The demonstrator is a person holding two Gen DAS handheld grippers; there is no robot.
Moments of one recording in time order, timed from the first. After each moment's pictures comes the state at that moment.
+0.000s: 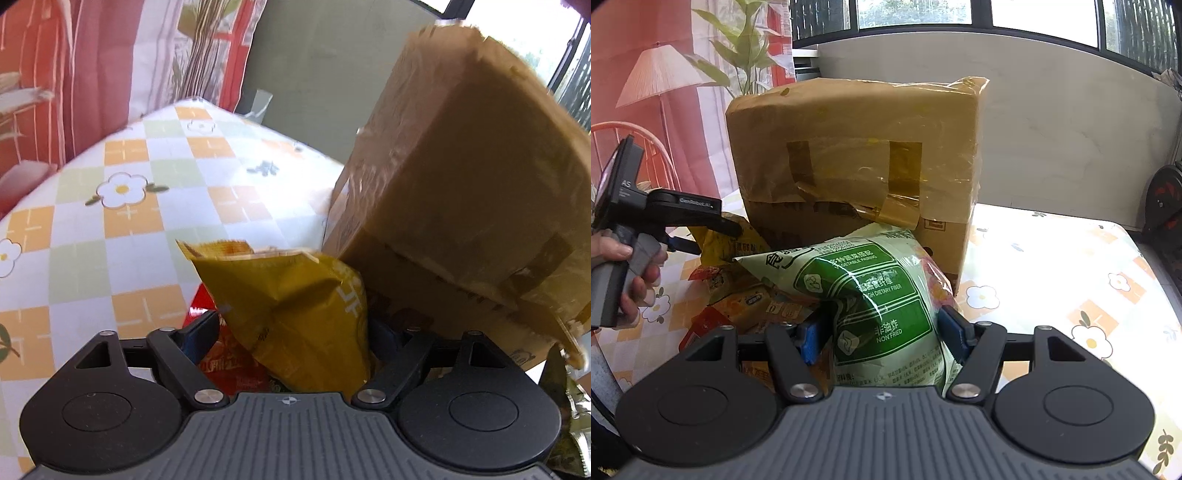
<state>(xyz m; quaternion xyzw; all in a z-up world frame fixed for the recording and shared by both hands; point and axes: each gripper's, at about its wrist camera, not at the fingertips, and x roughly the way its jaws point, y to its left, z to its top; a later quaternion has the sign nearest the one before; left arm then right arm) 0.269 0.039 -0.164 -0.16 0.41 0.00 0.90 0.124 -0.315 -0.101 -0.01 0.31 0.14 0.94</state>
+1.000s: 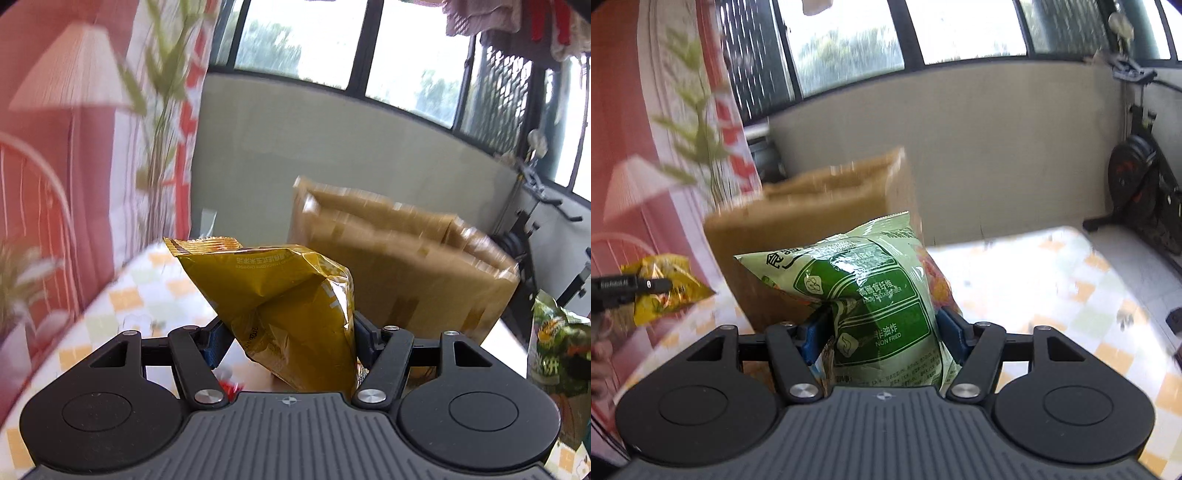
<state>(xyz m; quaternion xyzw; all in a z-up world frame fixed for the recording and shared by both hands) 0.171 0.026 -0.040 -0.06 0.23 -0.07 0.97 0.088 -0.375 -0.030 0.11 0.22 0.09 0.96</state>
